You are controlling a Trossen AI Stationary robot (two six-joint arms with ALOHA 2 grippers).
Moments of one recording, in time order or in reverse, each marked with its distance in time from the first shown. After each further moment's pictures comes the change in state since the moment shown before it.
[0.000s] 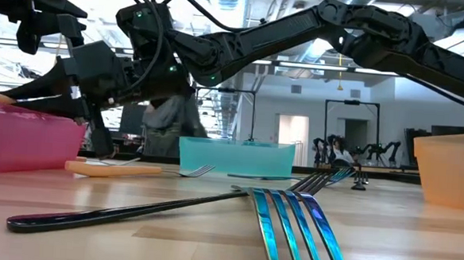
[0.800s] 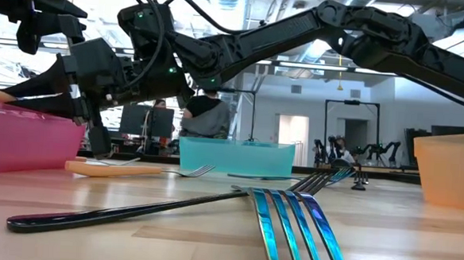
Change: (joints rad) left arm 0.000 0.000 0.000 0.000 0.000 0.000; right arm 0.001 0.004 -0.003 0.060 -0.013 0.068
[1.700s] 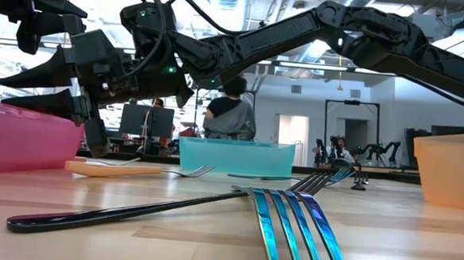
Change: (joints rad) left arm 0.000 0.000 0.000 0.000 0.000 0.000; right arm -0.001 0.001 0.000 0.039 -0.006 0.117
